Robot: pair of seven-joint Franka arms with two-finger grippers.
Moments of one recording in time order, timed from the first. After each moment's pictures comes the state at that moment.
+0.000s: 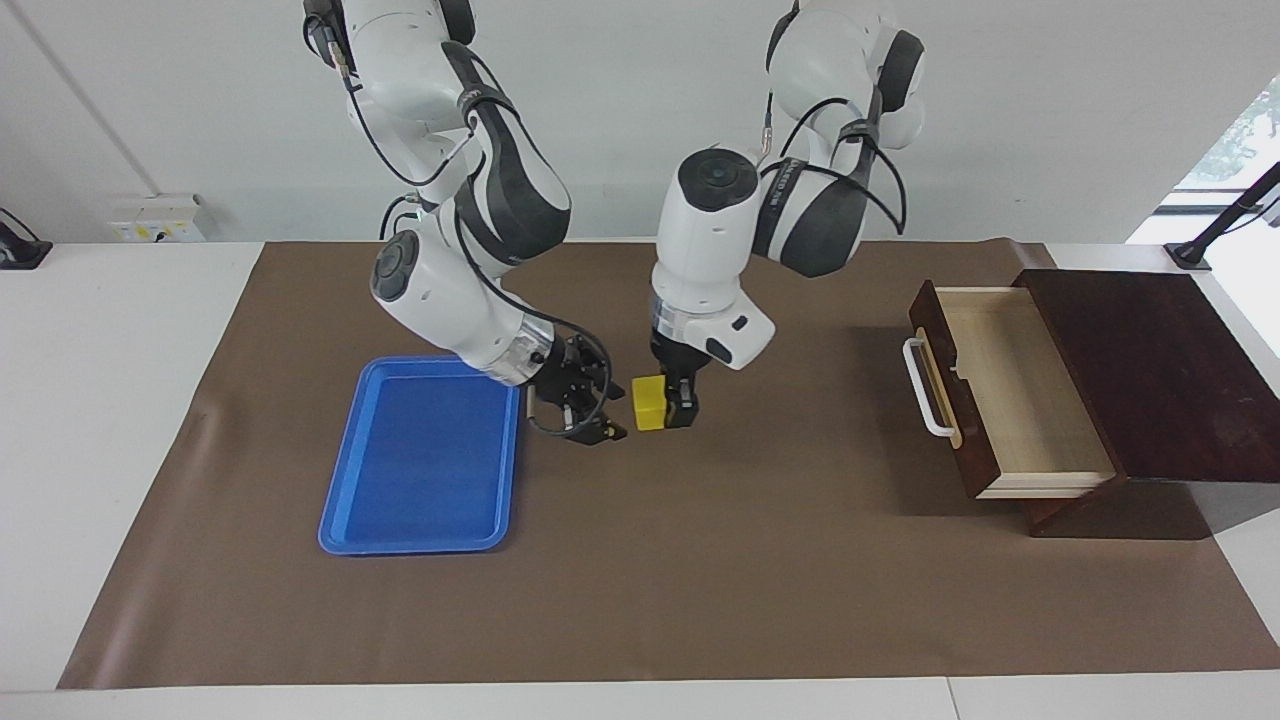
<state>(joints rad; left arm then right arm) -0.60 0.58 0.08 -1.05 -0.06 1.70 -2.08 0.24 0.43 0.03 -1.52 0.63 2.06 1.57</state>
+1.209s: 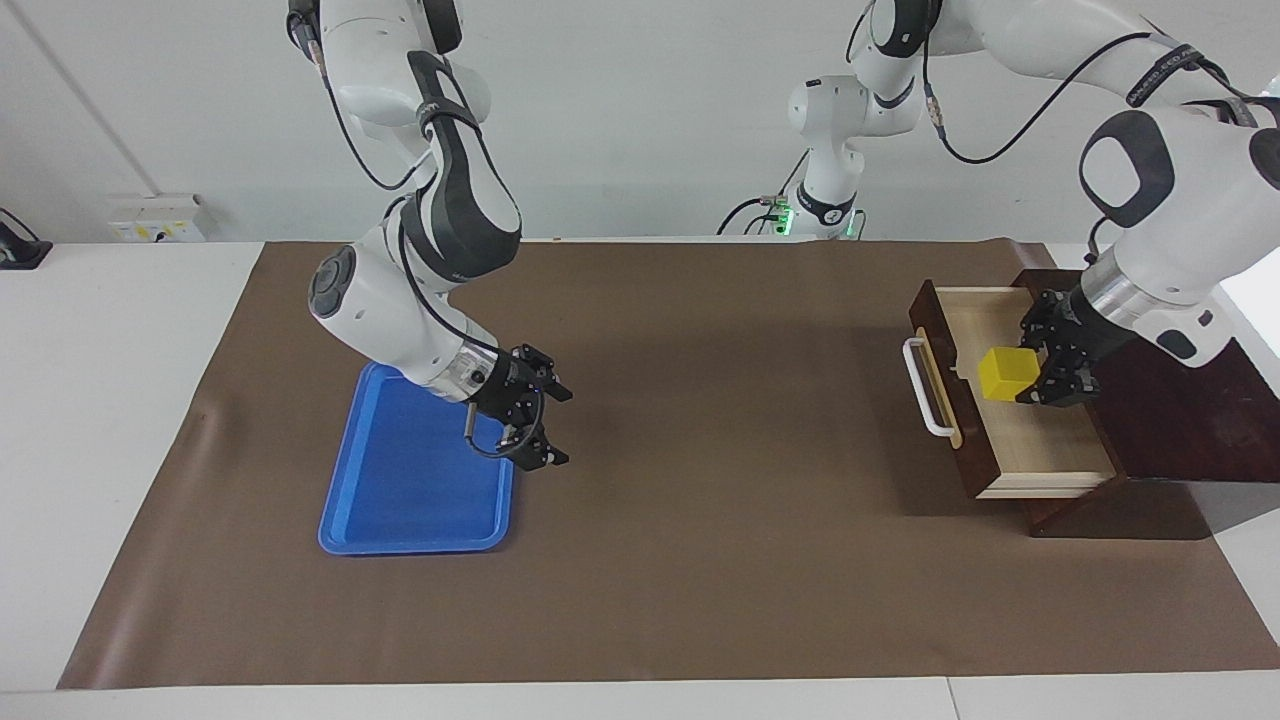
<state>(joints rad) -0.03 0.35 0.09 -1.32 -0.10 1.62 -1.29 0.21 0.42 0.03 -1.53 0.63 2.04 1.56</state>
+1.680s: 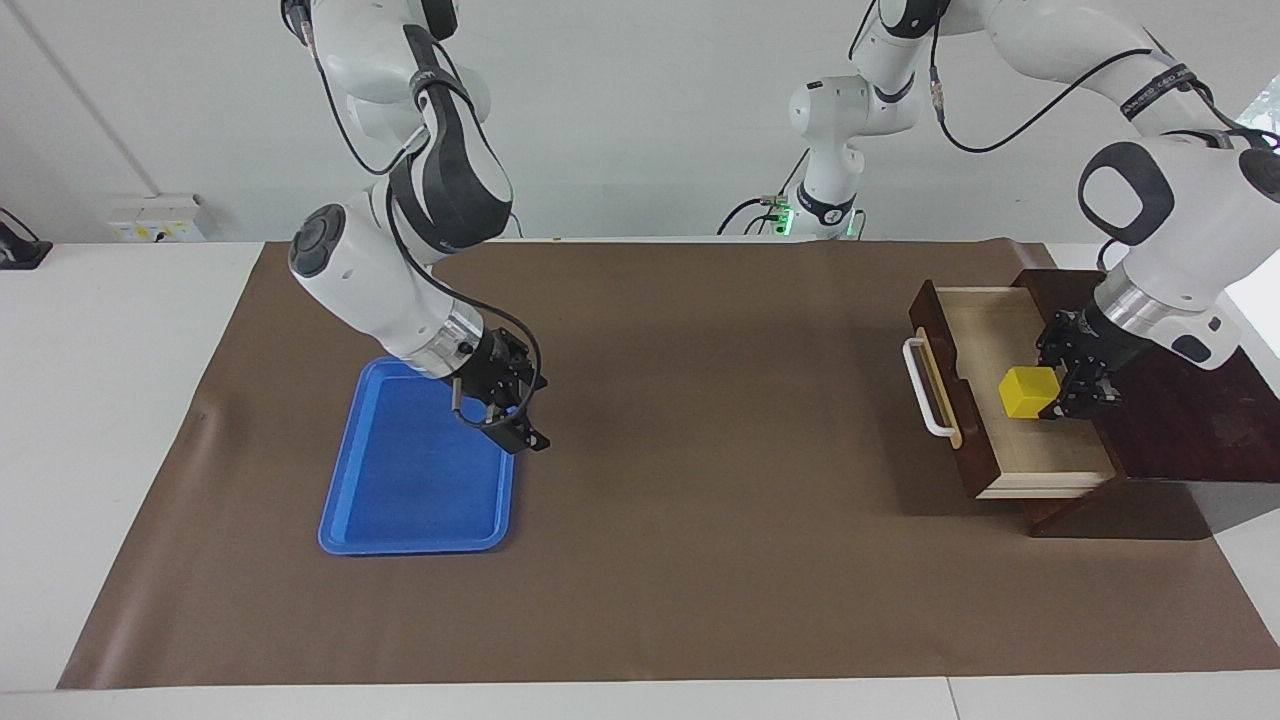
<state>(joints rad) 0.01 0.23 0.09 -1.63 -0.10 1.89 -1.25 0.18 0.34 0.03 -1.53 0.47 1.94 1.43</state>
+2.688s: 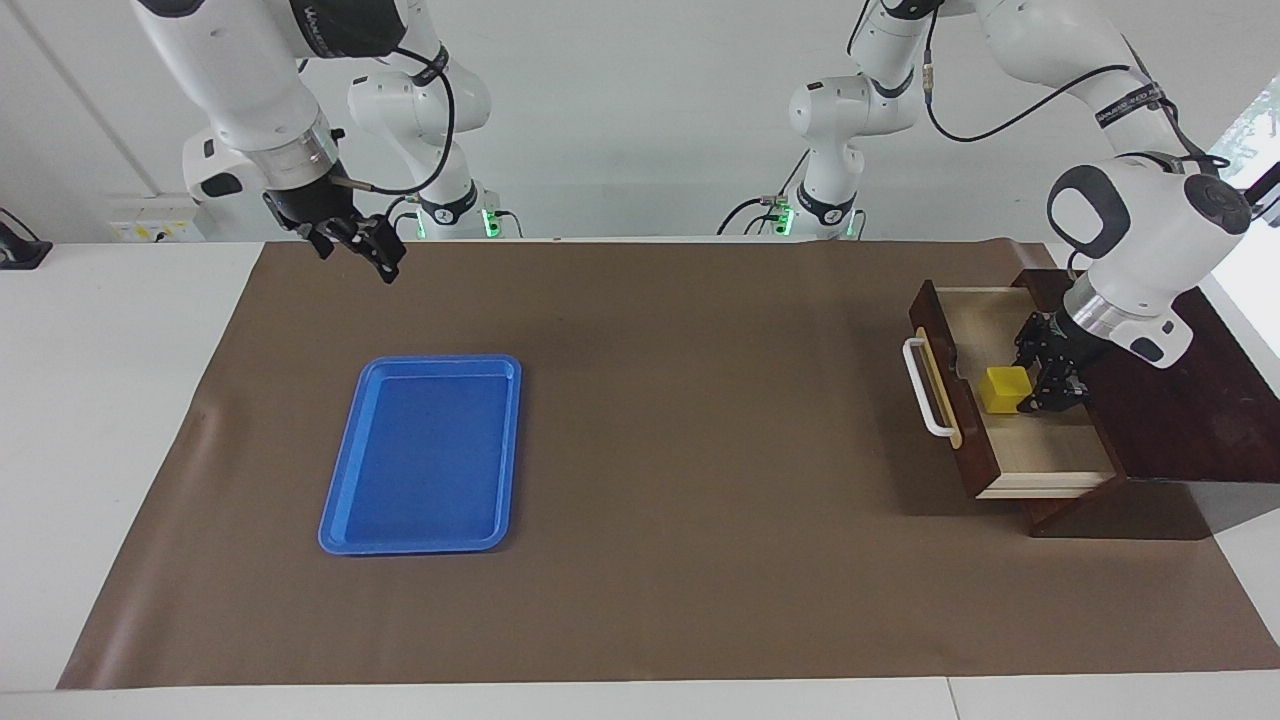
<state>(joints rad) 0.04 0.17 0.09 -1.83 -0.05 2.01 -1.21 0.06 -0.01 0.03 -1.54 0.01 1.40 0.39</state>
